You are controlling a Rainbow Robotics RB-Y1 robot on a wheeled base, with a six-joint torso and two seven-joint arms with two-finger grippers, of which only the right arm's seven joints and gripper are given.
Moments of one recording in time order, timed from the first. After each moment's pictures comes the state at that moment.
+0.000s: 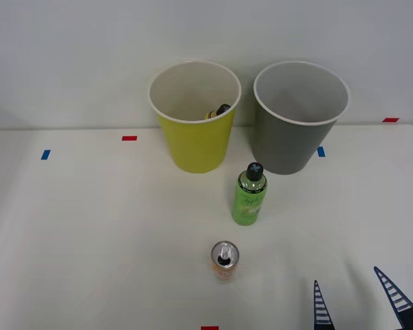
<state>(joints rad) 0.82 0.02 -0.04 -1.76 0.54 -0.77 1.43</state>
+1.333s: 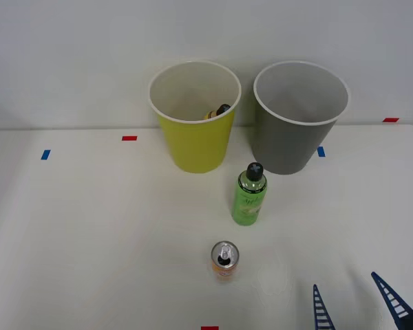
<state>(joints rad) 0.83 0.02 -0.07 -1.76 0.62 -0.83 1.10</state>
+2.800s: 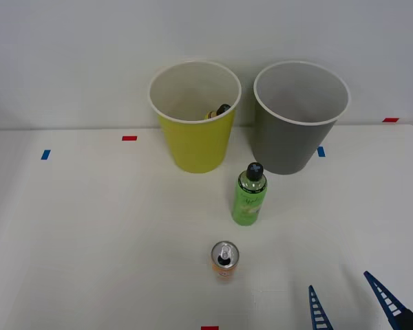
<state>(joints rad) 0.82 0.02 -0.10 -1.76 0.69 -0.88 0.95</state>
